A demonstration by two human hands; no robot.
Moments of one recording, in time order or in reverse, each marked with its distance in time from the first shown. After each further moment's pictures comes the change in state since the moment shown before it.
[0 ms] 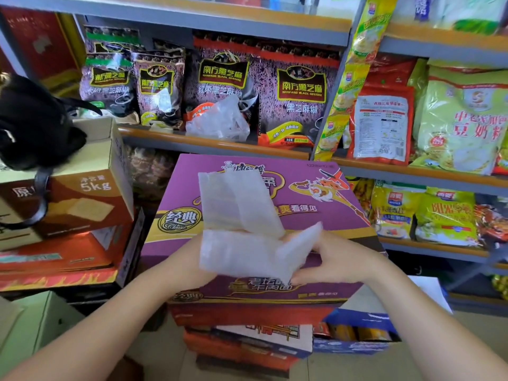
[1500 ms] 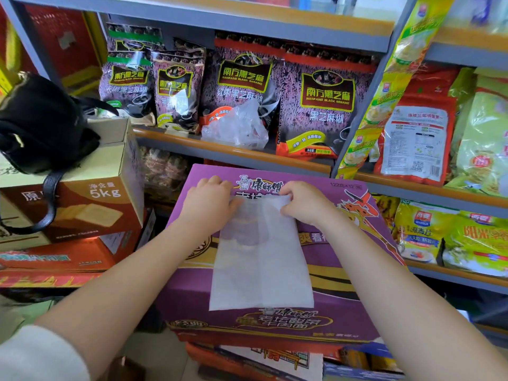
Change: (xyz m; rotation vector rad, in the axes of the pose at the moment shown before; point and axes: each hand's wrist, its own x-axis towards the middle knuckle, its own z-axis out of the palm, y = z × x) left_hand 0.122 -0.059 -0.033 0.673 0.110 -0.383; right_hand 0.157 0.032 -0.049 -0.223 0.337 0.378
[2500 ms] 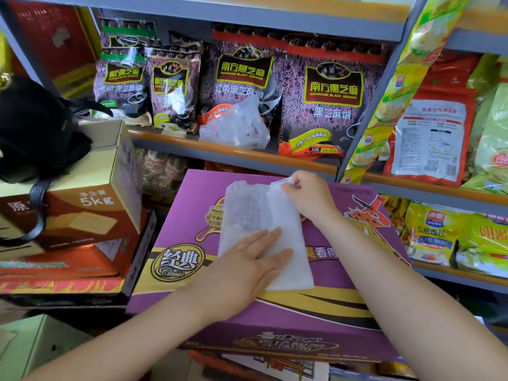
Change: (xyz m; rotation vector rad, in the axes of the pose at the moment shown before) left_hand -0.060 0.037 0.016 -0.238 -0.239 0.495; right_hand 0.043 0.018 0.006 0.221 0.283 -0.001
